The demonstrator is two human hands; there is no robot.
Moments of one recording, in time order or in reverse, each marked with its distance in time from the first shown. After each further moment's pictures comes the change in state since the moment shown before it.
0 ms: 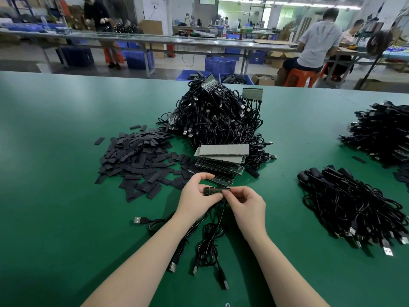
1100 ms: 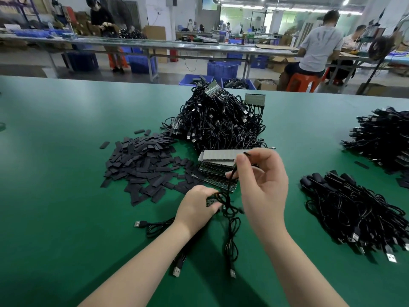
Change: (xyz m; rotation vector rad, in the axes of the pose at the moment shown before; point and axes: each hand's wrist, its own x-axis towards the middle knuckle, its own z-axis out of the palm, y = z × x) left_hand -0.001 -0.006 -0.010 0.615 -0.055 0.240; right_hand -0.036 -0.138 -0.012 0.316 0.037 -0.451
